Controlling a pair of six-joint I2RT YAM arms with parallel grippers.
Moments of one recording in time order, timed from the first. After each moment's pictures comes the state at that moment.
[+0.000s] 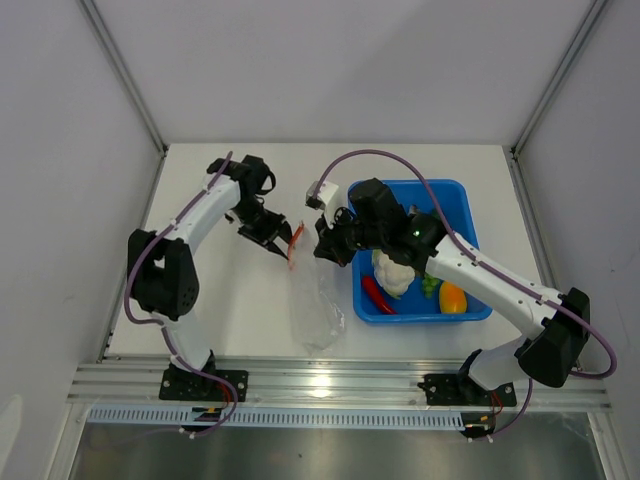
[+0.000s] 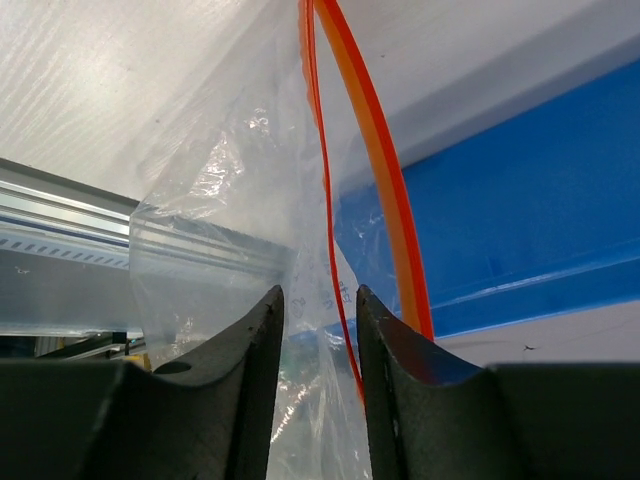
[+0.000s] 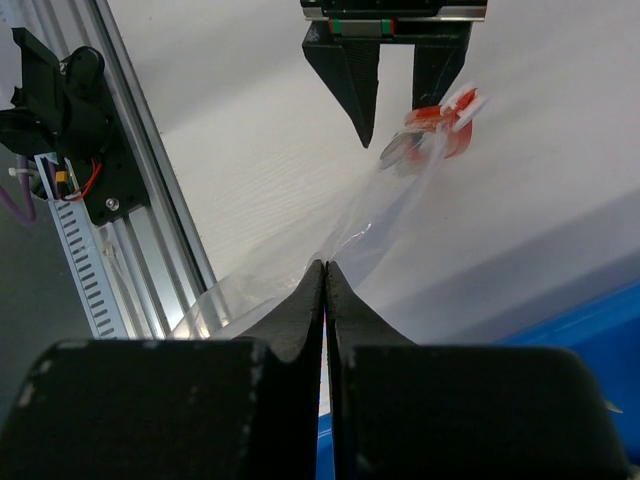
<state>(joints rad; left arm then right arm) -0.31 1.80 1.57 -1.31 0.37 -1.25 0.88 1.43 1.38 -0.51 -0.33 -0.03</state>
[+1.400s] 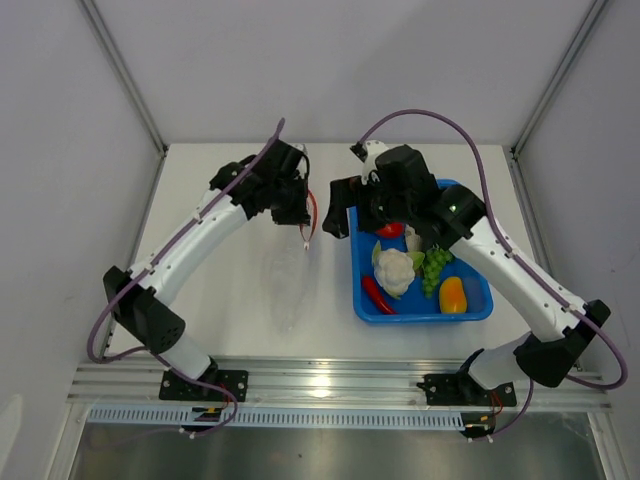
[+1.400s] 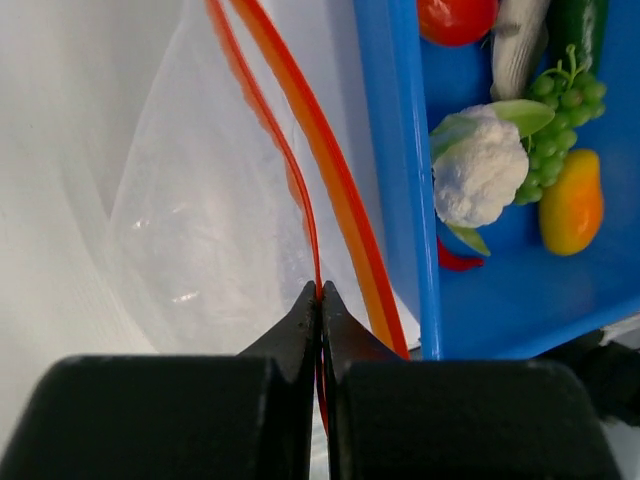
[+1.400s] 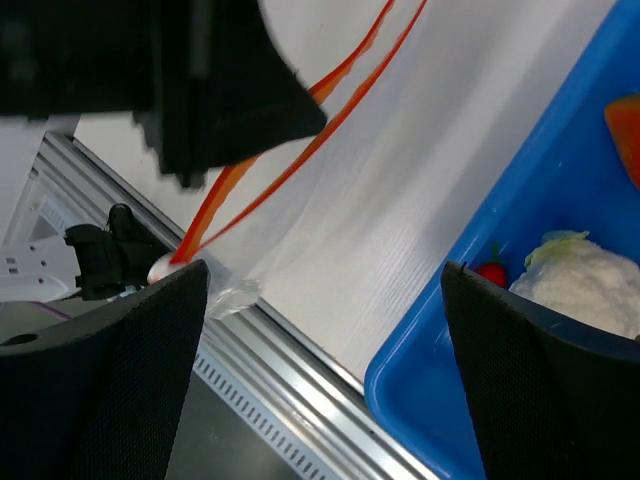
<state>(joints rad) -0.58 1.61 1.70 -1.02 0.03 -0.56 0.79 1.41 1.65 -0.81 -0.09 0.37</state>
